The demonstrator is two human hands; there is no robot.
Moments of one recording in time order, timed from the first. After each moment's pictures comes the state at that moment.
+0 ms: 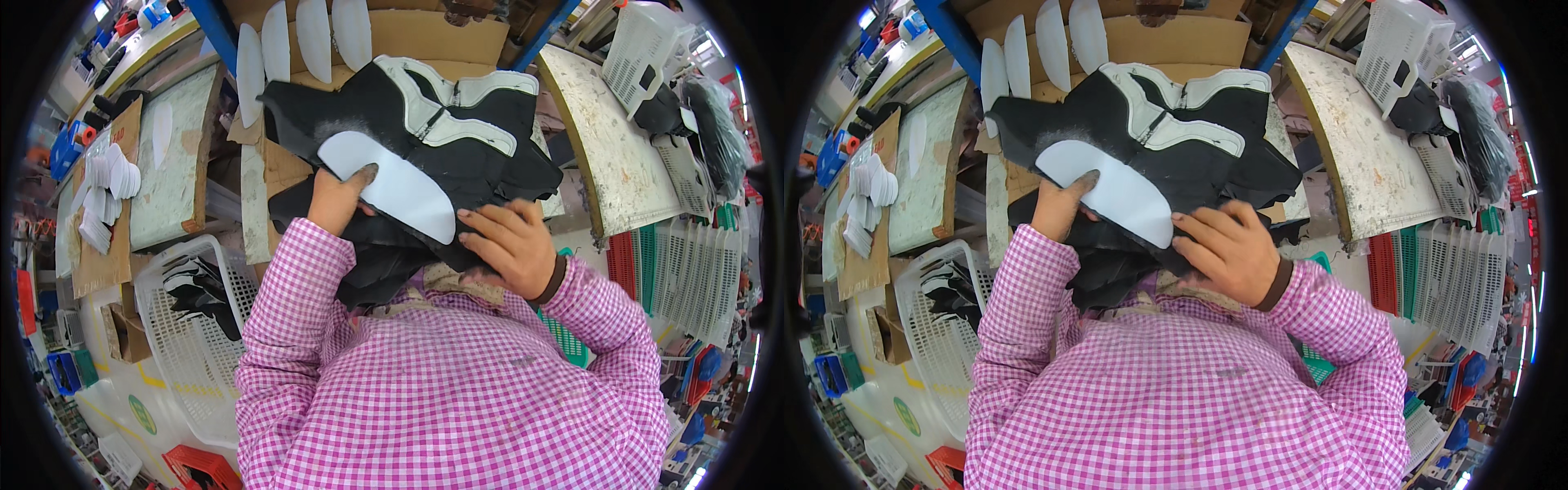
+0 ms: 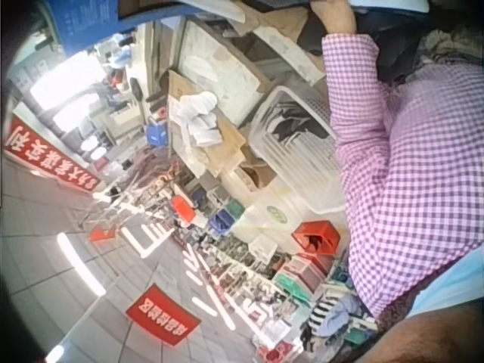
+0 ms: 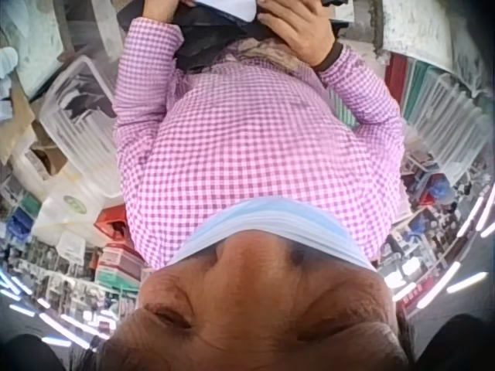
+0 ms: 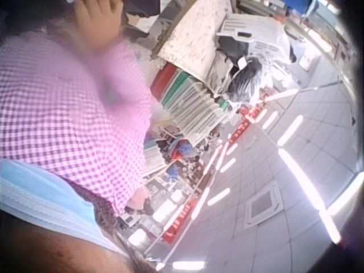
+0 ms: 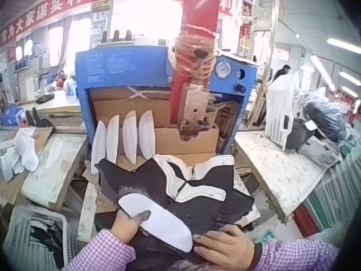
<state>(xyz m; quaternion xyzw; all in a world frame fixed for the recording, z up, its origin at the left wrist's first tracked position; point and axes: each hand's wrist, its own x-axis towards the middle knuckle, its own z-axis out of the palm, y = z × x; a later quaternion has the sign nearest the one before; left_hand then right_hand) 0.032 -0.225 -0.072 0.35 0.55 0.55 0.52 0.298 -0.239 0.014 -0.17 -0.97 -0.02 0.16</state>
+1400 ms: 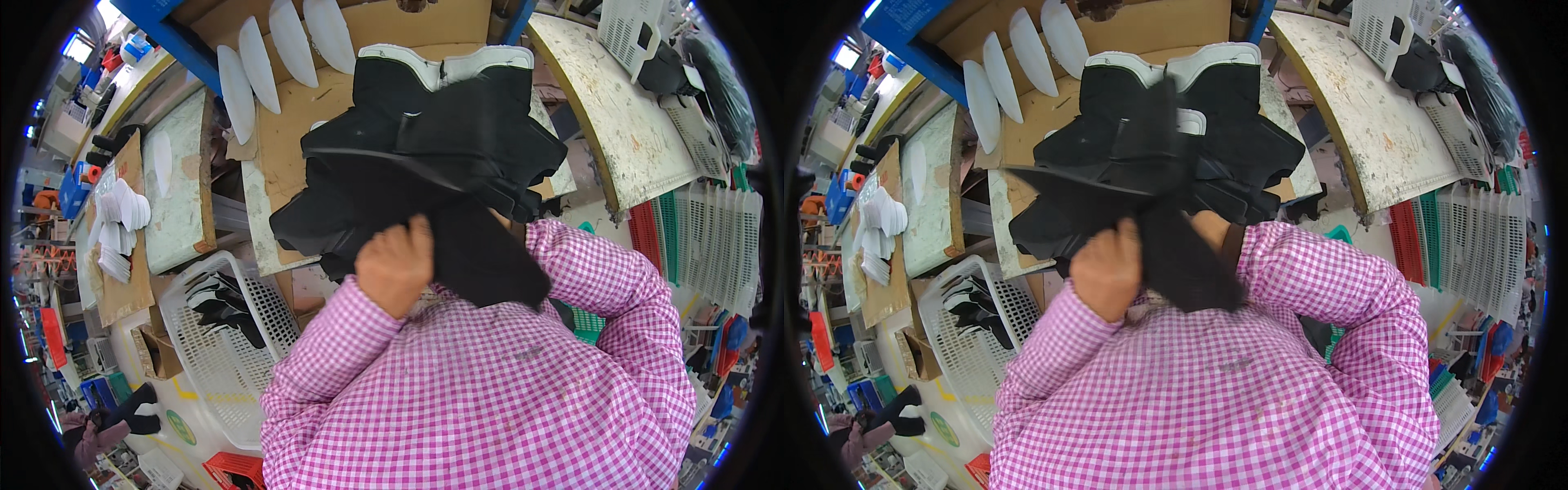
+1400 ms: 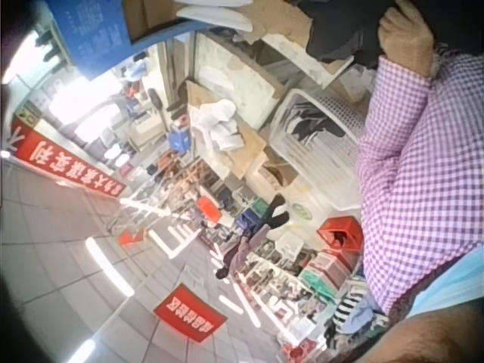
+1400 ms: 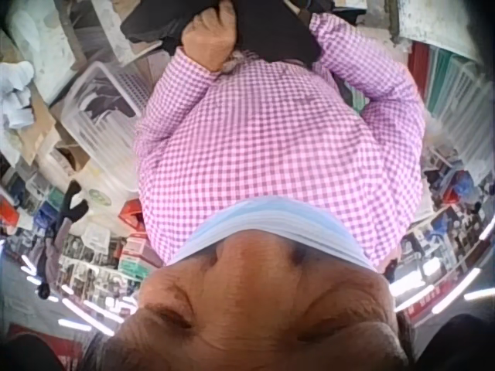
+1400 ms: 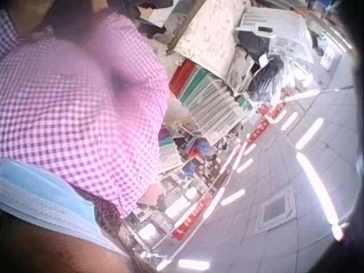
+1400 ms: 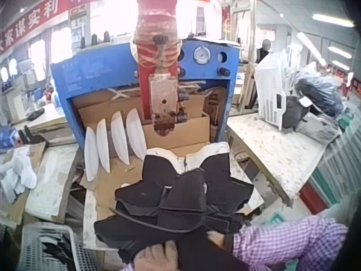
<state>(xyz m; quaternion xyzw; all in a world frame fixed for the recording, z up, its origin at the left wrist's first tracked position) 0.095 -0.299 -0.058 0.79 0.55 0.20 -0.21 0.282 -0.224 -0.036 -0.18 -0.98 0.07 -0.04</state>
